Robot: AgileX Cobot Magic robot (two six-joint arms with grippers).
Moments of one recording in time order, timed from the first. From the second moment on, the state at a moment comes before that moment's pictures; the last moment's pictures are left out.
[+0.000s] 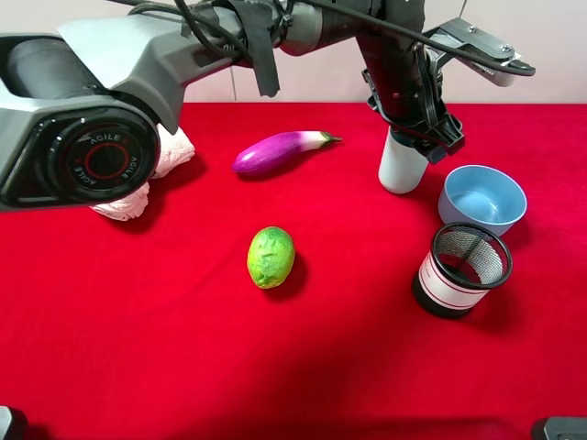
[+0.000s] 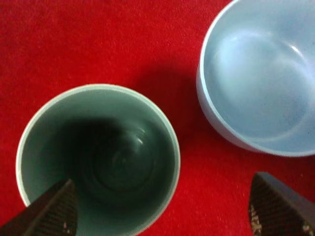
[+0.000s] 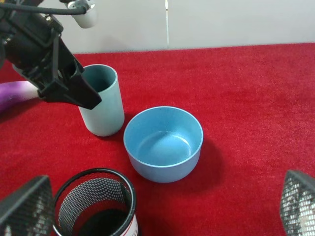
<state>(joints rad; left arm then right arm) -0.87 2.51 -2.38 -0.09 0.89 0.26 0.03 -0.01 -0.50 0.09 1.02 -0.05</state>
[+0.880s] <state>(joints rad) -0.87 2.39 -2.54 -0.02 1.18 0.19 0.03 -0.01 -0.50 0.09 1.02 -0.05</state>
